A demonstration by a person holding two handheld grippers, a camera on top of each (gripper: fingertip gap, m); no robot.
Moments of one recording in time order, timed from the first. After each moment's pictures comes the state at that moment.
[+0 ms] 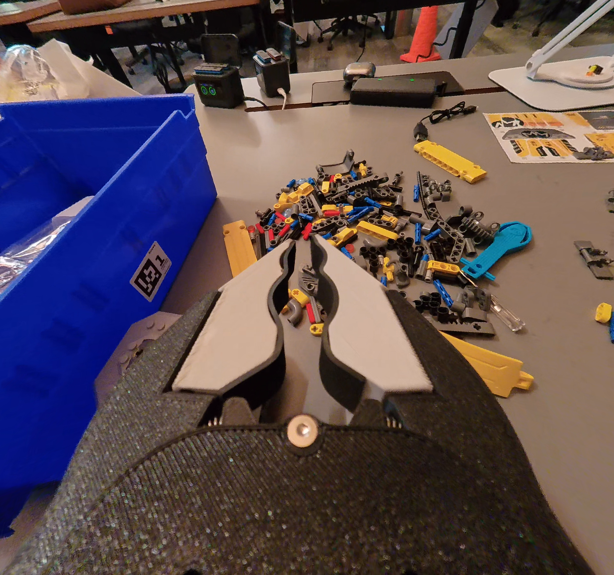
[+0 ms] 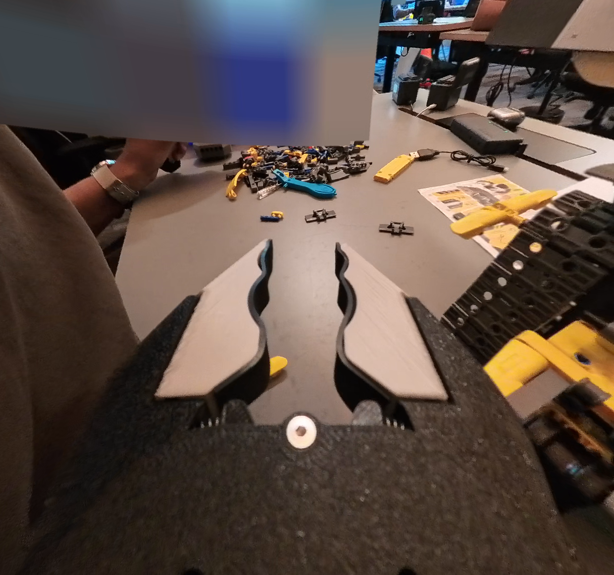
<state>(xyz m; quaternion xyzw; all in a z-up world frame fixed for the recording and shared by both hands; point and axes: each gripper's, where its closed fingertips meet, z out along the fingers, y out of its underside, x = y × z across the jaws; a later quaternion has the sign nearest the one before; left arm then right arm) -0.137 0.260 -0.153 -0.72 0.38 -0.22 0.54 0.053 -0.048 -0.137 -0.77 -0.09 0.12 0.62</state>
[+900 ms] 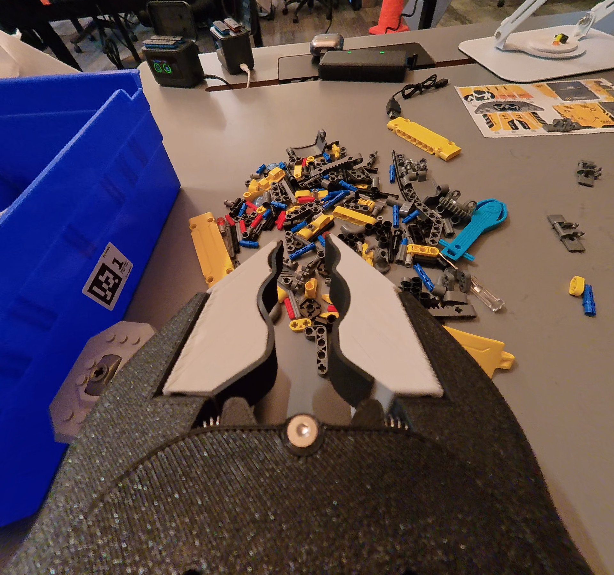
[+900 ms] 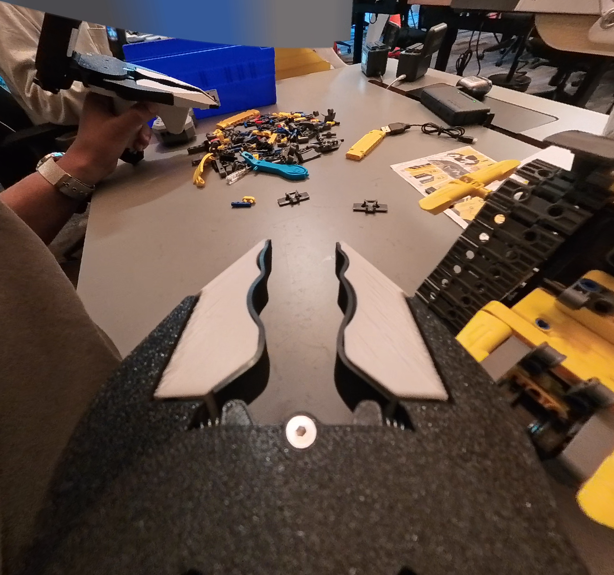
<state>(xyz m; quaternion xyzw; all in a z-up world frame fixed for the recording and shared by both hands) -0.122 0.250 -0.169 -0.72 0.41 -0.24 0.50 0.071 -0.046 -0.148 -0.79 -0.06 0.09 0.60</state>
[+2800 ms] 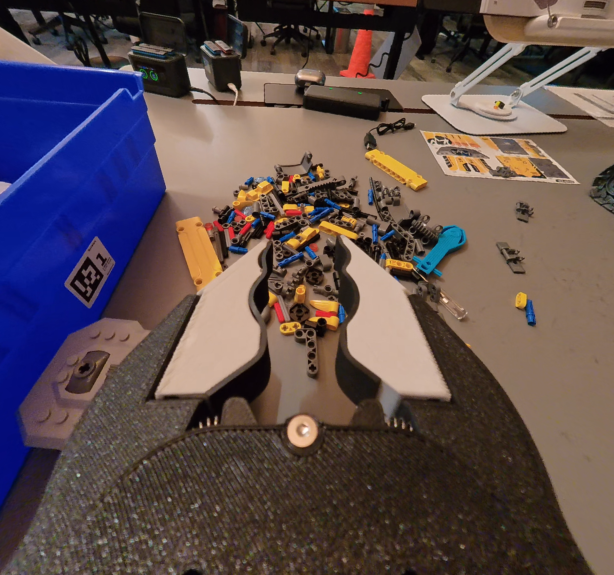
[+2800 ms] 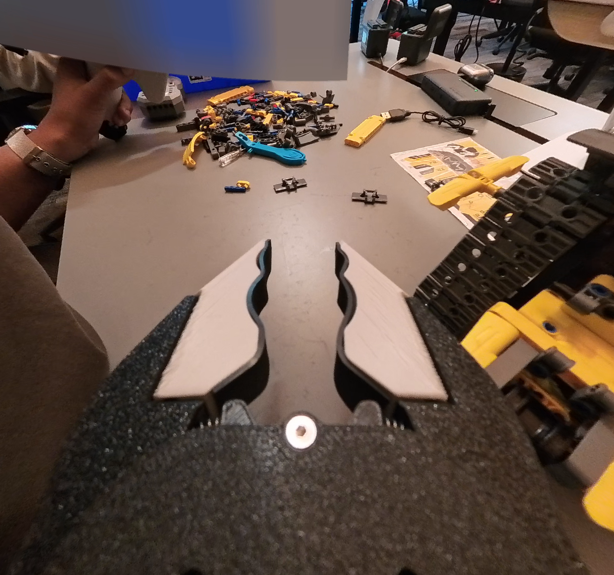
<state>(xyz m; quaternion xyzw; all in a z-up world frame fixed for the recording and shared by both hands) -0.128 0.246 -0.157 -0.72 0.38 -0.31 0.49 0.068 -0.045 -0.156 -0.81 -0.07 0.06 0.58</state>
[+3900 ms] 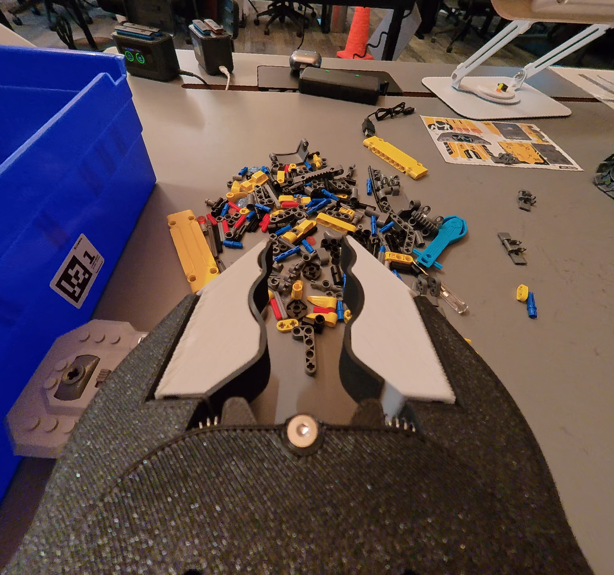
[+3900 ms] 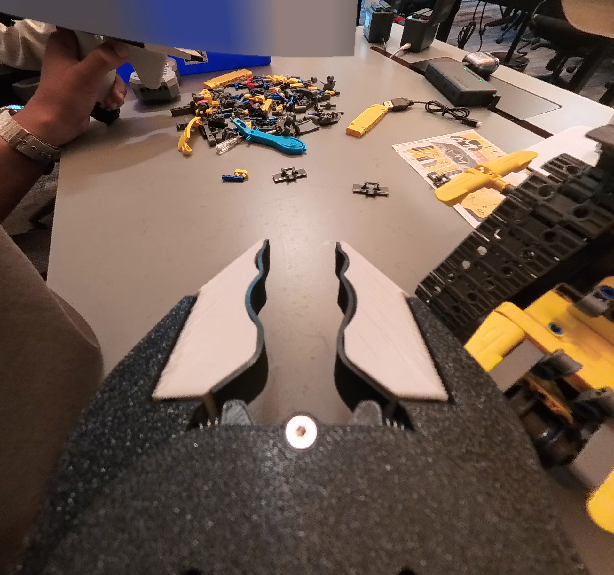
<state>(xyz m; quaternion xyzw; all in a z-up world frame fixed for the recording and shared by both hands) -0.124 0.246 -0.163 -0.72 0.39 -0.31 0.48 0.067 -0.045 -0.162 -0.82 -0.08 0.05 0.56</state>
